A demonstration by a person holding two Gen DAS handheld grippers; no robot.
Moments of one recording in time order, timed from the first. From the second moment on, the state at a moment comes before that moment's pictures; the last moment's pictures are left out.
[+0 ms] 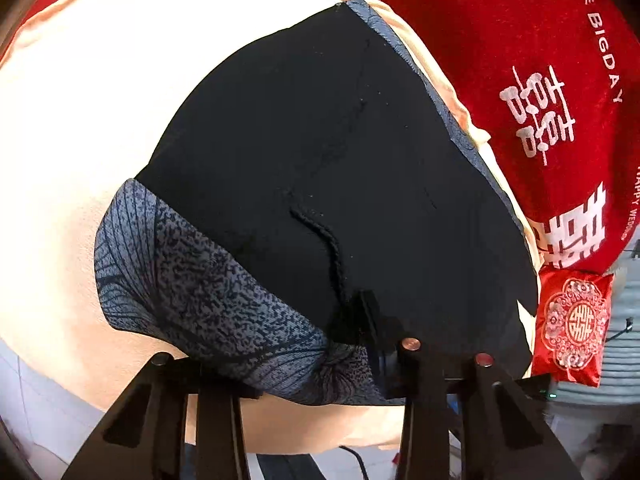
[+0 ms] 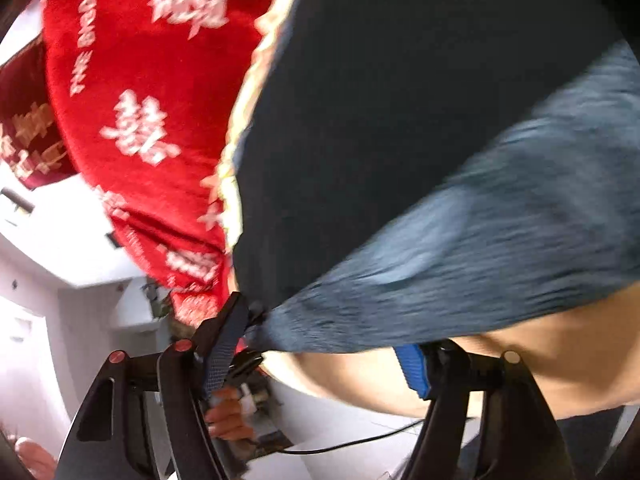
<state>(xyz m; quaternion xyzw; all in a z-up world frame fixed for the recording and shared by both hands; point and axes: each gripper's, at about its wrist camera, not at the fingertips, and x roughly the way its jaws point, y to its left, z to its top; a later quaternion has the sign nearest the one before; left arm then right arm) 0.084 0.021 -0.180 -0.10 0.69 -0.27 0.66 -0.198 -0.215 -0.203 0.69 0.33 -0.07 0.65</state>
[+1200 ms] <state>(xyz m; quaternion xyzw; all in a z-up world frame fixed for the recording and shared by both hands) 0.248 -0.197 -0.170 0.09 0.59 -0.21 0.77 0.042 -0.464 -0.204 0.49 0.54 -0.05 0.68</state>
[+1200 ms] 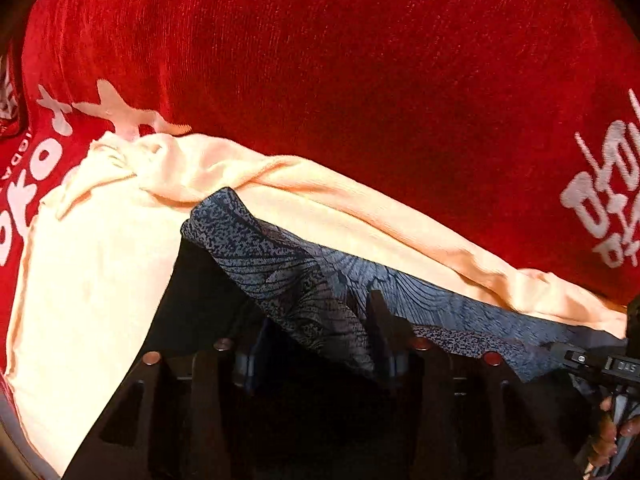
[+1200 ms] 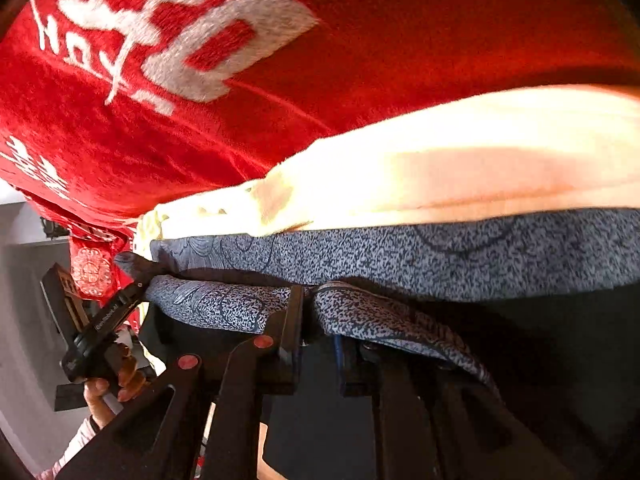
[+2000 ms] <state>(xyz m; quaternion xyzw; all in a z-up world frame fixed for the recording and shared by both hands) 0.233 -0.209 -0.175 0.17 0.58 -0.13 0.79 0.064 -0.418 -0.157 0.31 0.57 -0.08 0.76</state>
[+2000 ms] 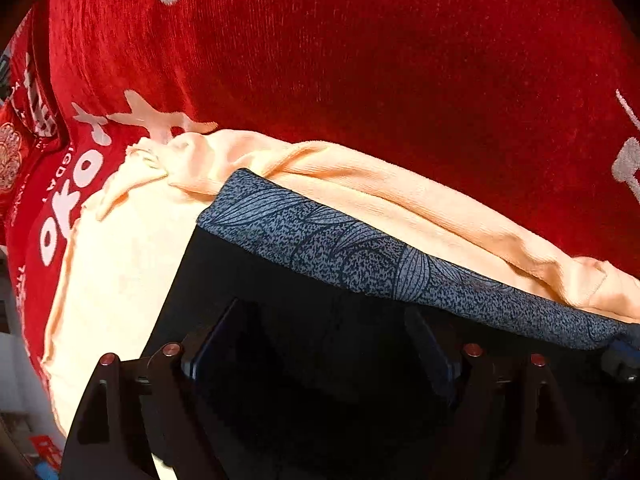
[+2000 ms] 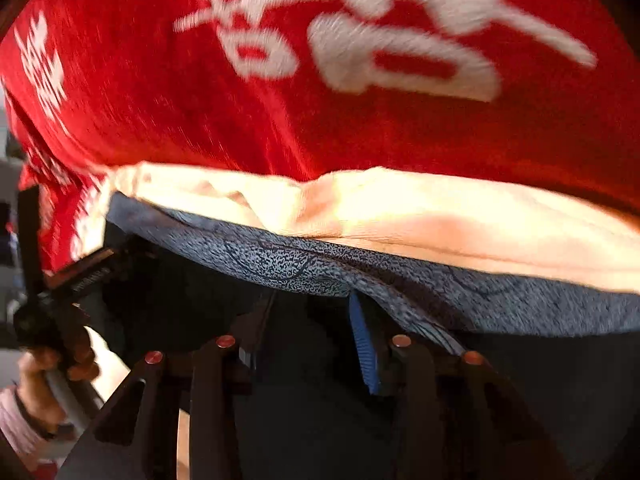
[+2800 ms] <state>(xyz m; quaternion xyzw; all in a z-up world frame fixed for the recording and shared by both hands) 0.026 -0.228 -0.110 0.29 0.57 -0.30 0.71 -0.251 -0.412 -0.085 0.45 0.51 -0.23 0.70</state>
